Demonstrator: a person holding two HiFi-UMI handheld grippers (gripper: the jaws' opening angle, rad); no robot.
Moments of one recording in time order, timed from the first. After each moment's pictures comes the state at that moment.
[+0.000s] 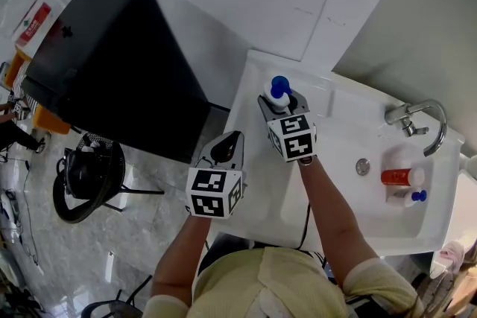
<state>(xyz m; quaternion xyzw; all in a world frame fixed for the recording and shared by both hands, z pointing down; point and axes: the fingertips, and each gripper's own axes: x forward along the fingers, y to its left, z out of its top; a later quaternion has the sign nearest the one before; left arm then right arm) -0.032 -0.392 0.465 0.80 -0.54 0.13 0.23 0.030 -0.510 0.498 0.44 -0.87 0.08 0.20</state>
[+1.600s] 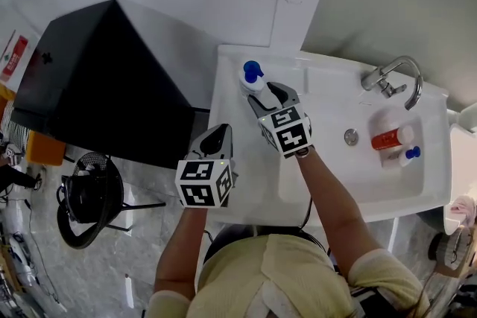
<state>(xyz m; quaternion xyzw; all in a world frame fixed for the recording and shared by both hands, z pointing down) -0.020 -0.378 0.459 0.83 -0.49 0.13 0.23 0.062 -0.468 0.487 0.47 -0.85 0.09 0.23</state>
